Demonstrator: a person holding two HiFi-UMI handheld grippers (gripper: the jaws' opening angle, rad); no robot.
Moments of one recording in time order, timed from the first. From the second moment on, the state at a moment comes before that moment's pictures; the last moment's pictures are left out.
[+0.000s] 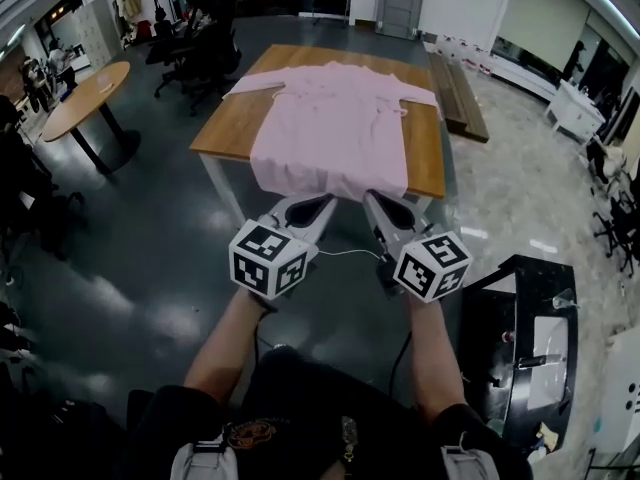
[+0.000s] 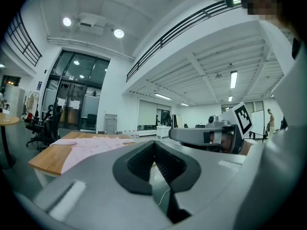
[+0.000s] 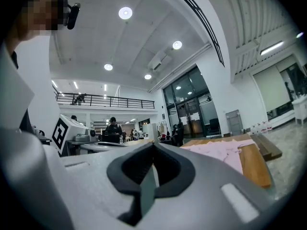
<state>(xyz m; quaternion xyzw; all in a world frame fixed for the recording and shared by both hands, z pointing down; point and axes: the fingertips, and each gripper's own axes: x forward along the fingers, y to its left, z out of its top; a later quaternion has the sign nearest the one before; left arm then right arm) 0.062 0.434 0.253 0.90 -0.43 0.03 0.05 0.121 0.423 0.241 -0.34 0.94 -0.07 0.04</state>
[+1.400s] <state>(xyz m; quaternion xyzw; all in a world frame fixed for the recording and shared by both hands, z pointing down) -0.053 0.126 0.376 0.88 -0.44 0.07 0.14 0.043 0.097 0.321 -0.43 0.90 -0.10 -0.06</state>
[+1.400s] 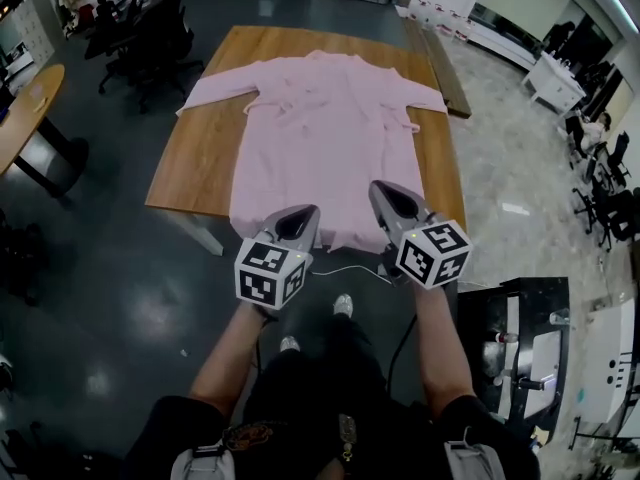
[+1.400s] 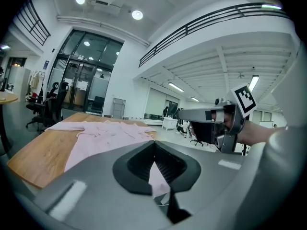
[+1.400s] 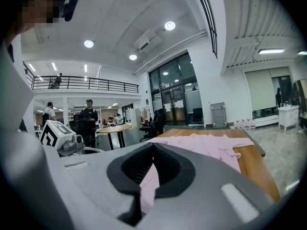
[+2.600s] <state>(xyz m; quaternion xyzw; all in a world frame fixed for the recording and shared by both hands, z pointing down) -0.088 -0.100 0.551 0.69 -0.63 0.21 0.30 -0.042 -0.240 0.504 -0.21 0.93 -0.11 -0.27</state>
